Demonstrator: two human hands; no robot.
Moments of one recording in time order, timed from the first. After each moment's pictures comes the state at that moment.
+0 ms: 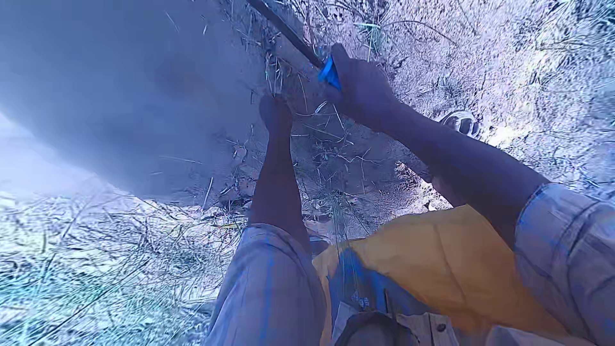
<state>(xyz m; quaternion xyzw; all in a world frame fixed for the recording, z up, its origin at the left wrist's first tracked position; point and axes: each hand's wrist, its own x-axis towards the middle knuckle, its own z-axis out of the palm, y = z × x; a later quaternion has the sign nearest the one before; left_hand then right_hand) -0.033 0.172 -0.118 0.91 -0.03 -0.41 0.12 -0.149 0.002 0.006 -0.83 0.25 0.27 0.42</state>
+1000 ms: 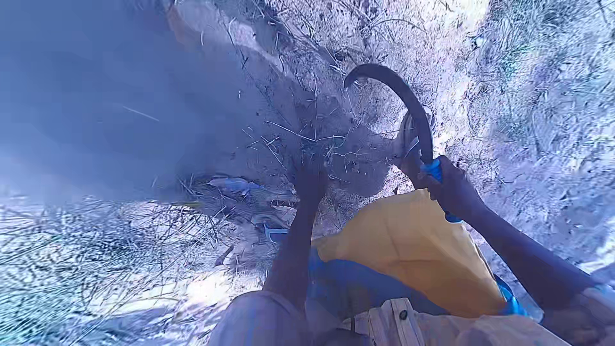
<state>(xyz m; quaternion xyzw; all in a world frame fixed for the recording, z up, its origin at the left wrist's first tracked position) -0.238 0.294 -0.014 0.88 -0.14 -0.44 0.14 -0.366 0.053 0.169 -0.72 0.49 0.37 0.33</state>
